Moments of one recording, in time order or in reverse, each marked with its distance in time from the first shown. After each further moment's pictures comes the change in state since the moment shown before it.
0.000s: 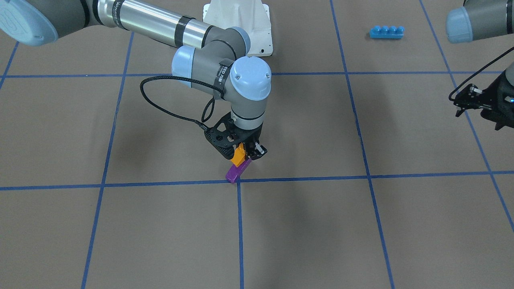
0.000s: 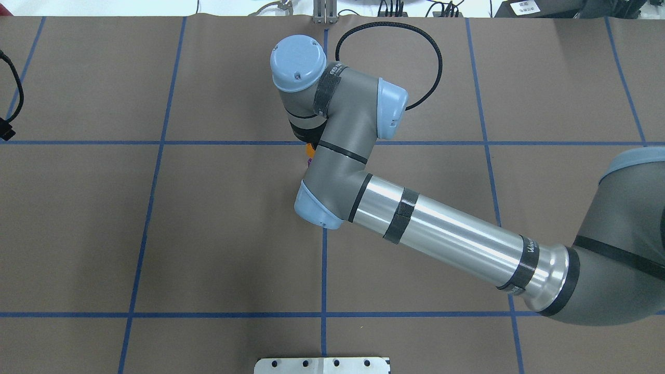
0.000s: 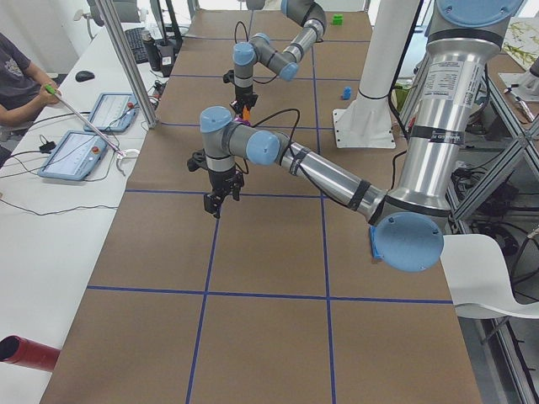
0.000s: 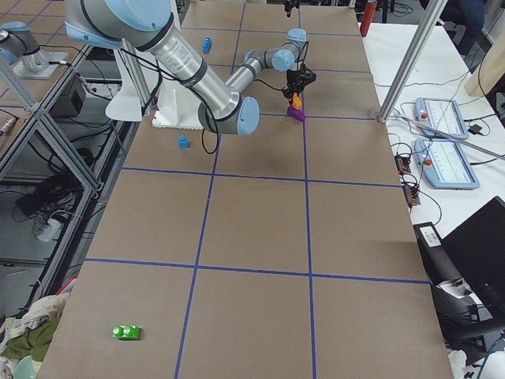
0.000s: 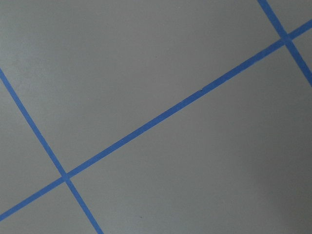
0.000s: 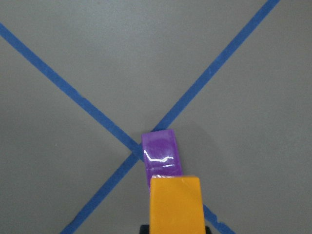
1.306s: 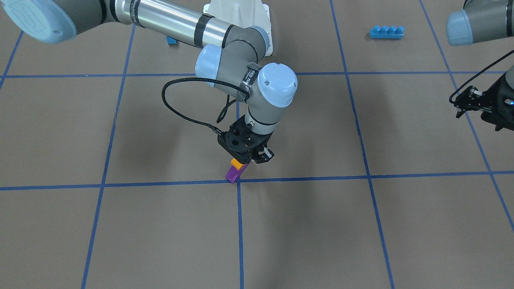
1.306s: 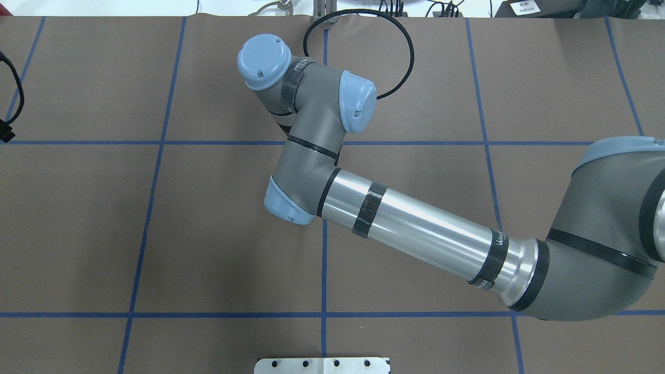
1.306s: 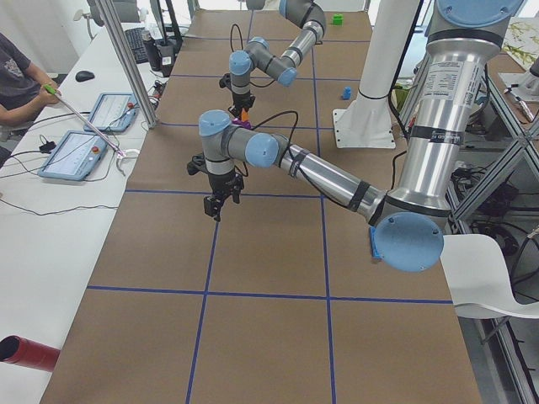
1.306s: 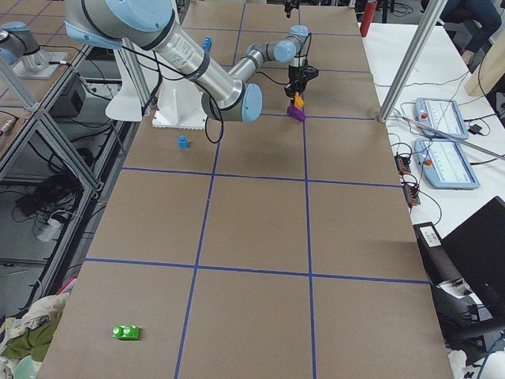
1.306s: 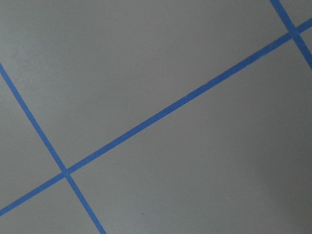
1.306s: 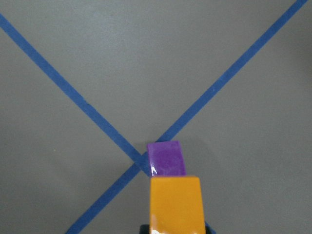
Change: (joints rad) left arm 0.001 0.000 0.016 0.000 0.000 0.000; right arm -0.011 0.100 -0.131 -0.094 -0.058 -0.089
